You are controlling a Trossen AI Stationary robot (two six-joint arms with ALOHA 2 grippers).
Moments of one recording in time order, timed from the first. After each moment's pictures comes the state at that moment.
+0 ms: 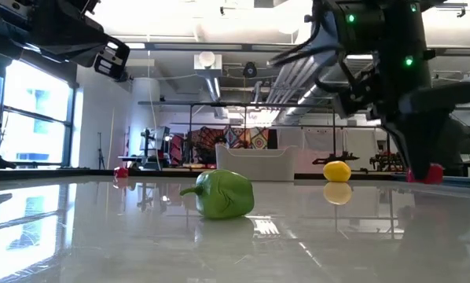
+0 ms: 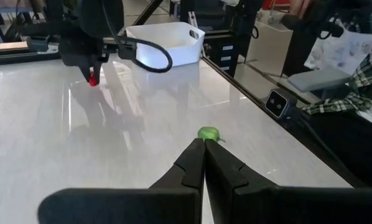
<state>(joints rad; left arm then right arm) -0.16 0.85 0.31 0.25 0.26 0.04 0.22 1.72 1.05 -1.05 0.04 0.47</state>
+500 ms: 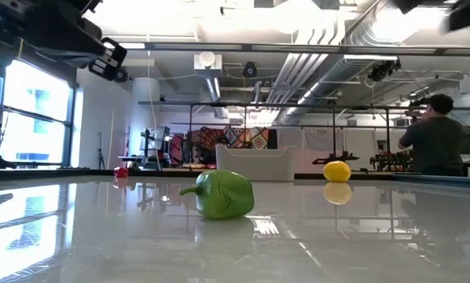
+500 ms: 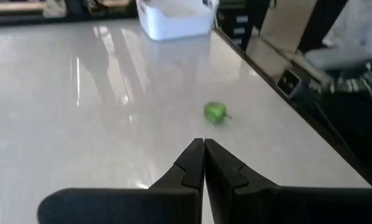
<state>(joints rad) -0.21 0.85 0.39 0.04 0.16 0.01 0.53 1.65 1.38 -1.36 -0.07 1.08</state>
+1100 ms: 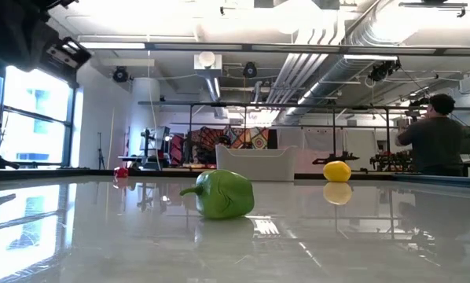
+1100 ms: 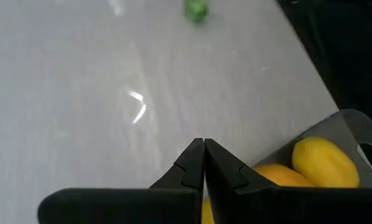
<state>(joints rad) -0.40 0.85 0.60 -0.58 0.05 -0.15 0.88 1.65 1.14 -1.23 -0.24 1.69</state>
